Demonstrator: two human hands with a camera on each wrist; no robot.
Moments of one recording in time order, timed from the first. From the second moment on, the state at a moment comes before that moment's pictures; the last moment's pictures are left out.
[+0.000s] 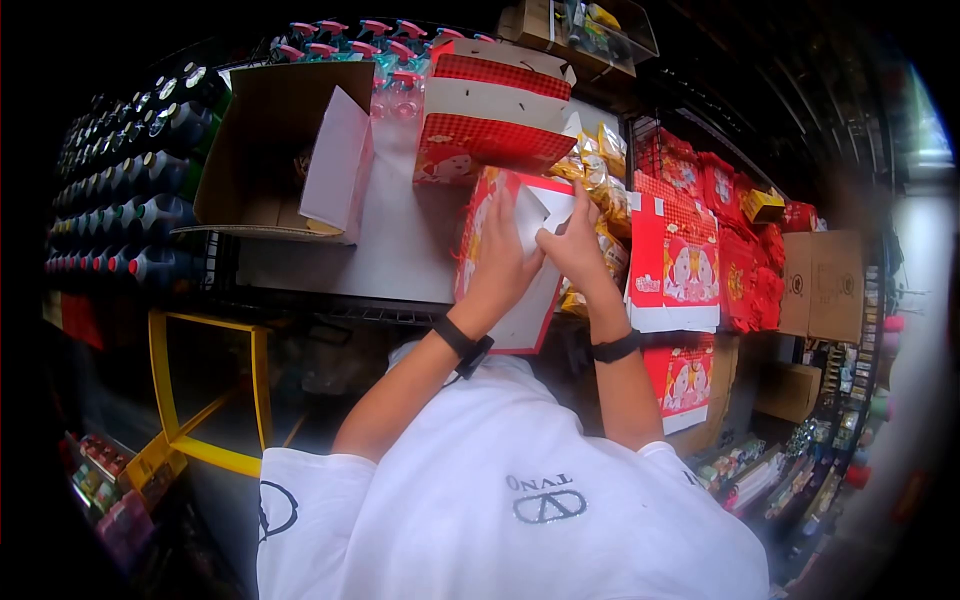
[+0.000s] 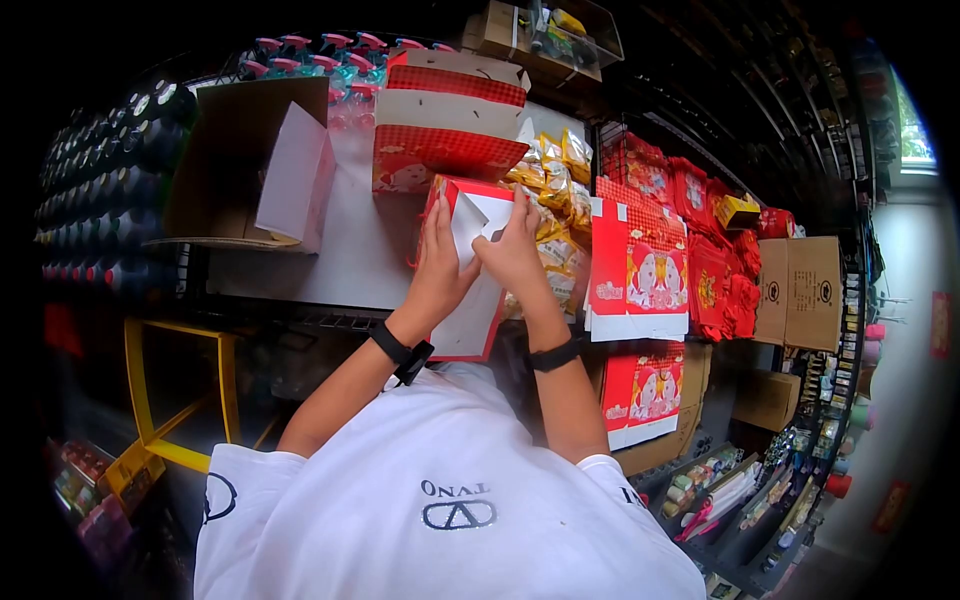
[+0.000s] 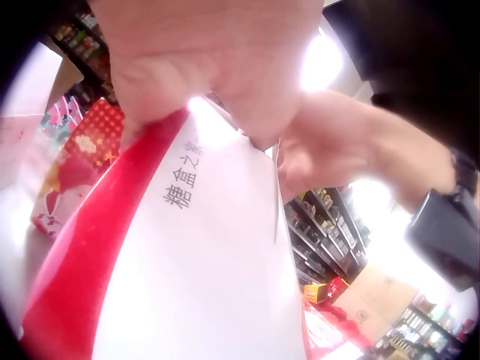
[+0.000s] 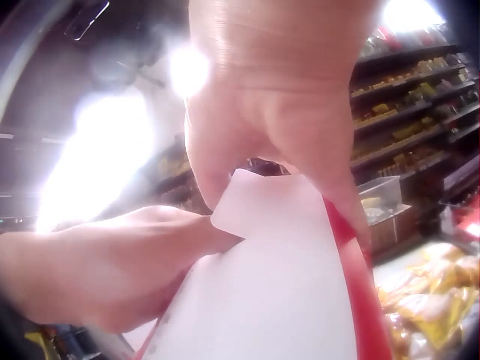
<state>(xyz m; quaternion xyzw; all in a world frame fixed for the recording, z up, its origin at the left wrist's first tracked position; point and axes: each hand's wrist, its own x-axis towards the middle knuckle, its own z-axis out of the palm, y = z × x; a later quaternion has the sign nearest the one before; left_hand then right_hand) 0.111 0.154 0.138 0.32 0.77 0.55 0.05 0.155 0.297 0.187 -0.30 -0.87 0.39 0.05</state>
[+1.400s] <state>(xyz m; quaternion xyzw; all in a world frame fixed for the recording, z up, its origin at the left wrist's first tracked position) 0.112 0.151 0.140 0.35 0.77 0.54 0.05 0.157 0.288 0.203 -0.32 -0.88 0.33 0.07</state>
